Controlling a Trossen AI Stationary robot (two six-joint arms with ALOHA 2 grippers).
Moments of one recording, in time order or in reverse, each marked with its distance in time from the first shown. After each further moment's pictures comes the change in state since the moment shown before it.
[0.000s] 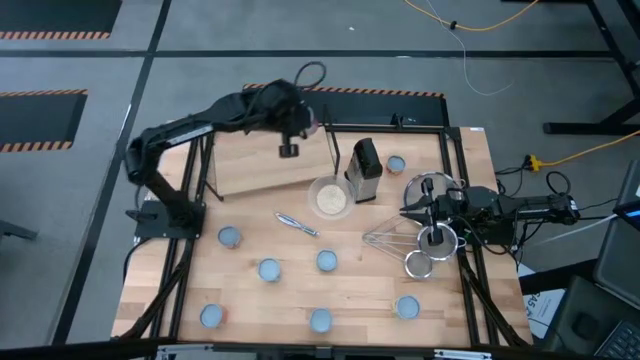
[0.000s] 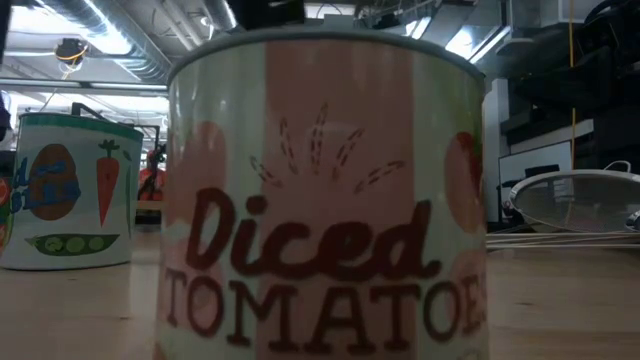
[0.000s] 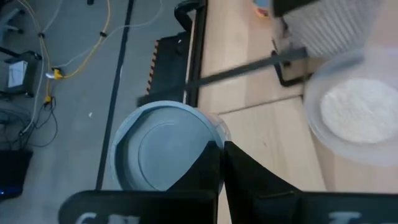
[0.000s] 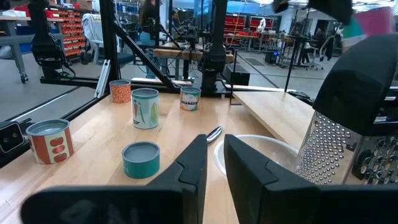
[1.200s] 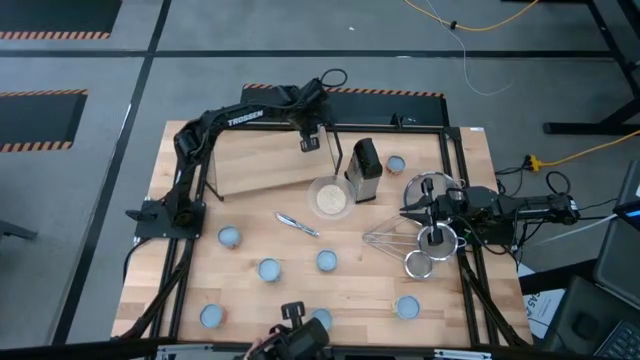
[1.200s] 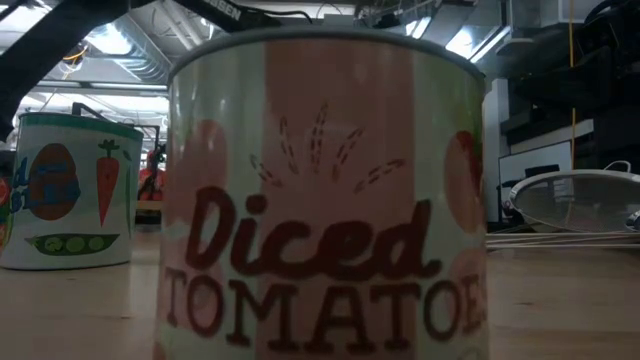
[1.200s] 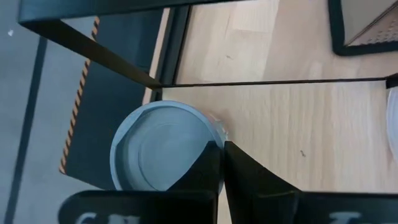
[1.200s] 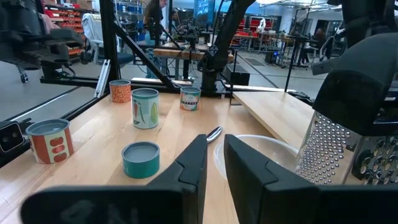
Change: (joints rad) left arm 0.137 0.429 0.183 -0.041 0.102 -0.122; right arm 0.000 0.000 0.000 0.000 0.000 -0.002
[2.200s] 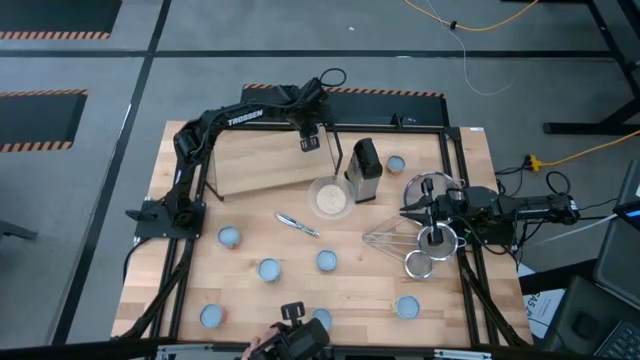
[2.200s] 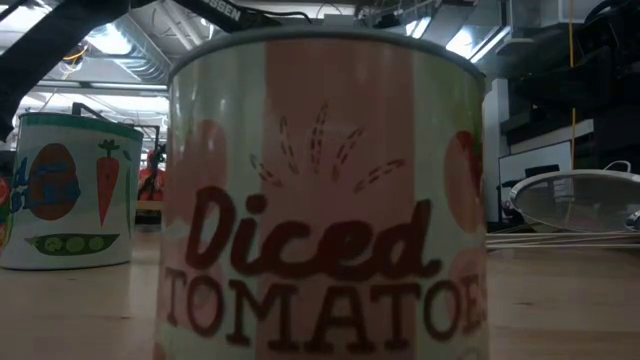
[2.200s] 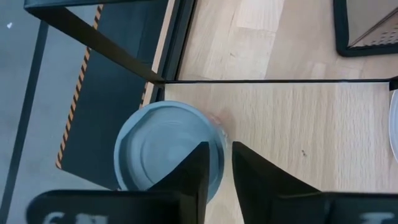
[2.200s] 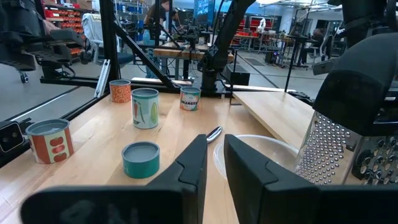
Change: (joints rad) left arm 0.004 0.000 -0.001 -0.004 -0.001 -0.019; right arm 0.000 0.000 0.000 0.000 0.000 0.000
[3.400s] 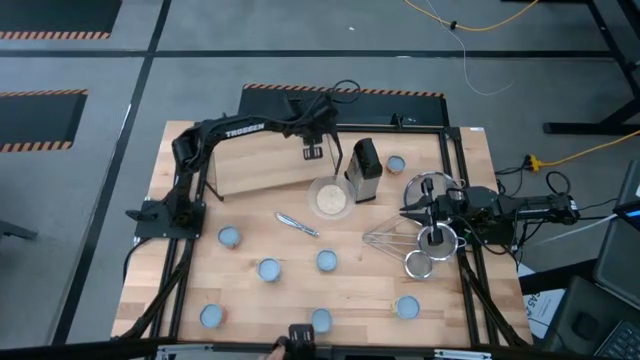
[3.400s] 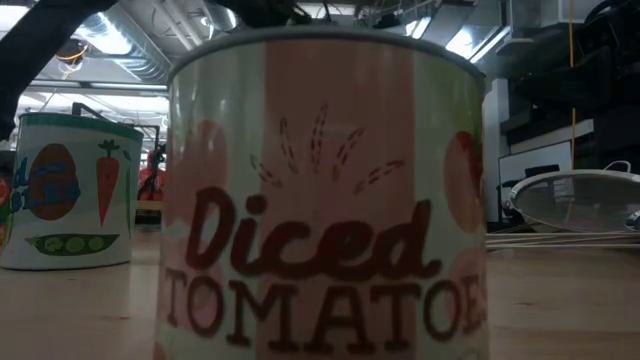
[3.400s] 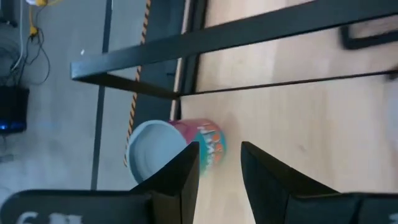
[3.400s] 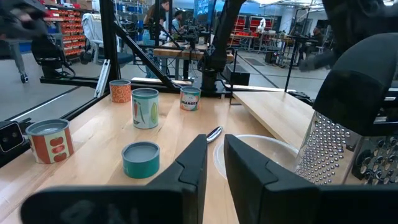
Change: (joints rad) left arm -0.153 -0.059 -0.002 -0.006 -0.272 0.052; right arm 0.000 0.000 0.000 0.000 0.000 0.000
